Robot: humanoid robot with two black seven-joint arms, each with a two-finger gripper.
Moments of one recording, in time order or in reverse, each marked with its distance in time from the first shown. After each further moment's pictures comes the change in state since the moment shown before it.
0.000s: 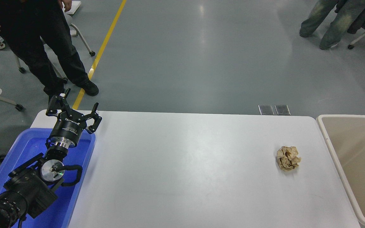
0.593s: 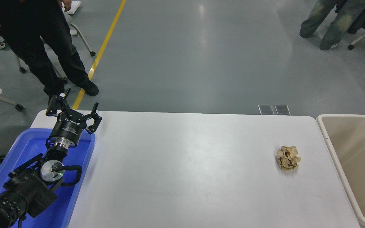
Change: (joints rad) left arm 0.000 0.000 0.000 0.000 0.000 -0.001 0.000; right arm 0.136 -0.178 -0.188 0.119 -0.055 0.115 0.104
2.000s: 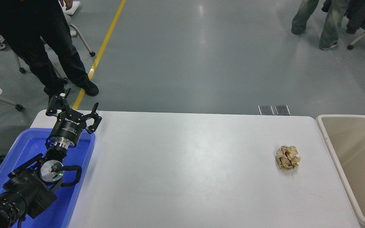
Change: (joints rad) left arm 0.001 0.002 0.000 0.000 0.000 -0.007 0.000; right arm 0.466 -0.761 0.220 0.782 -1.495 0.690 0.417
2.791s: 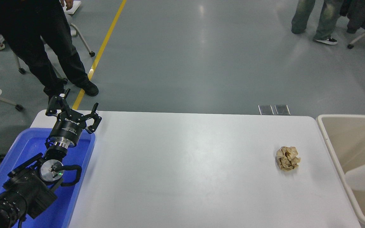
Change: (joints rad) left arm 0.000 0.000 0.000 0.000 0.000 -0.001 0.000; right arm -0.060 -0.080 -0.089 0.372 -0.132 -0.053 0.003
